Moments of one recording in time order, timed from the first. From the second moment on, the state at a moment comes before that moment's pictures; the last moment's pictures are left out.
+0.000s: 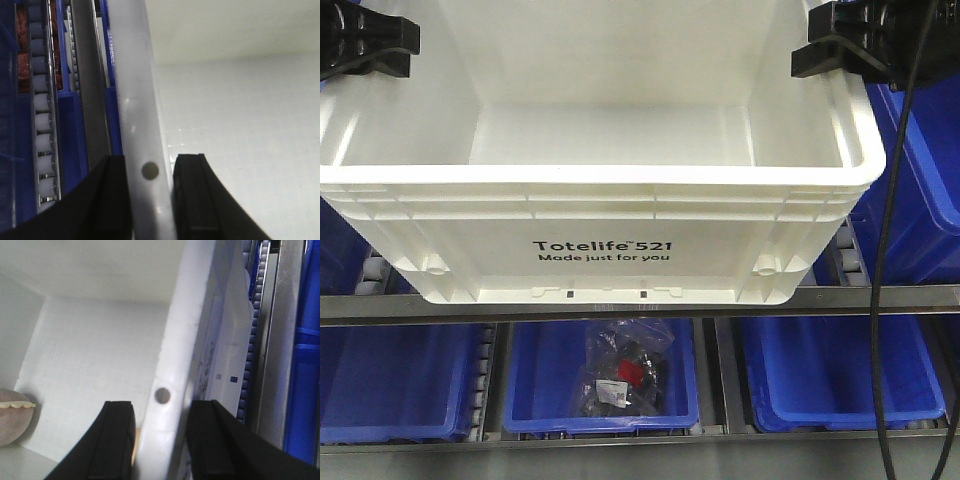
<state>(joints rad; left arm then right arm) -0.18 1.38 -1.44 -0.08 0.92 -0.03 0.16 1.37 -1.40 0.40 0.91 -0.21</state>
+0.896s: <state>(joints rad) -0.18 1.51 -1.44 -0.02 0.78 -0.03 0.16 1.49 -1.40 0.44 0.75 -0.30</state>
